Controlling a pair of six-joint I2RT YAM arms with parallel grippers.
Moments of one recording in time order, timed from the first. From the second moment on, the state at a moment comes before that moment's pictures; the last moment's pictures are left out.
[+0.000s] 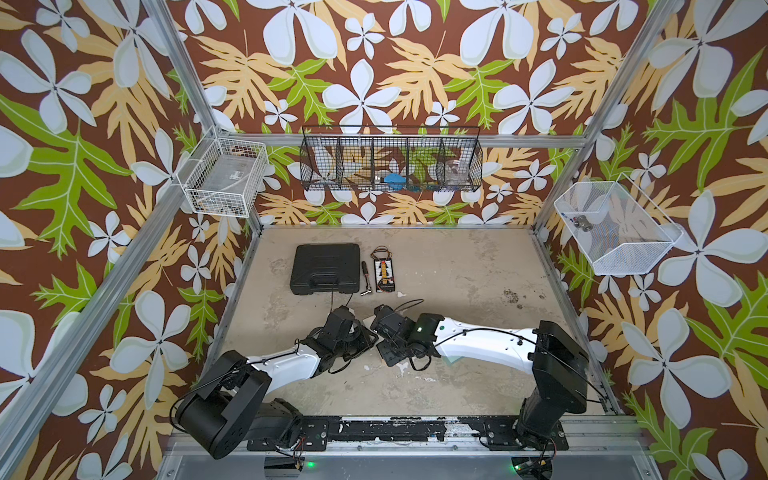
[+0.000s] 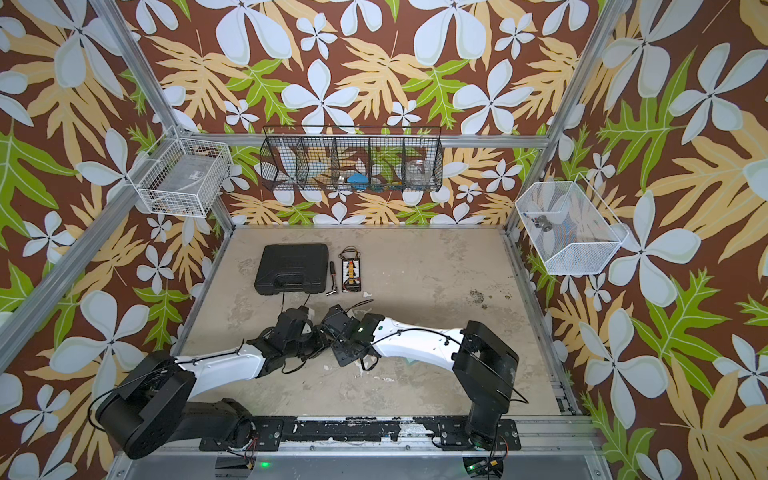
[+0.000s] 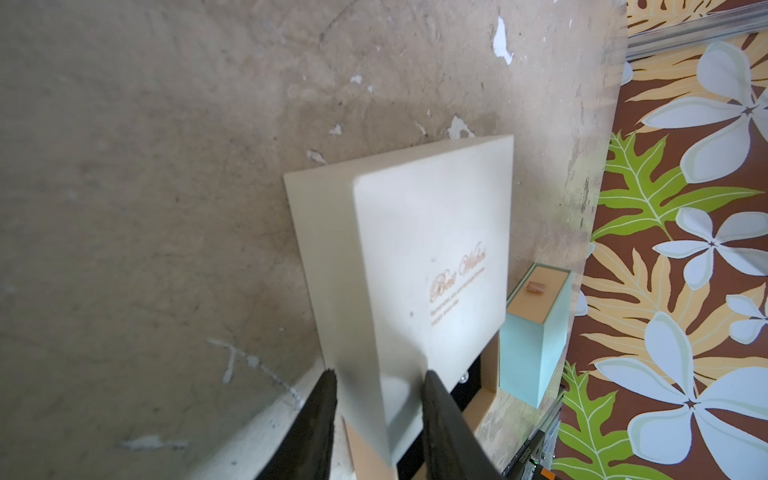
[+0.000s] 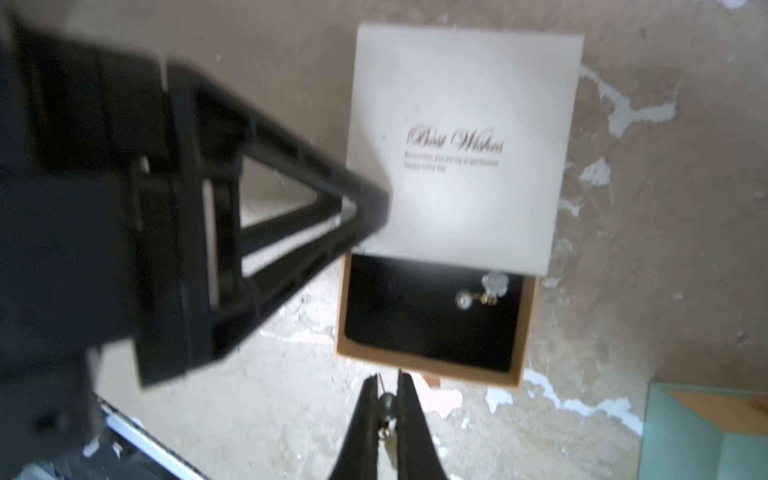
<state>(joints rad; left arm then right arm) -0.55 1.34 0.40 0.15 0.26 -1.05 1.11 1.73 1.21 -0.67 0.11 0.53</state>
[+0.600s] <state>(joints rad) -0.55 1.33 0.41 0.12 0.24 -1.04 1.21 1.78 1.11 -0.64 0.00 0.53</state>
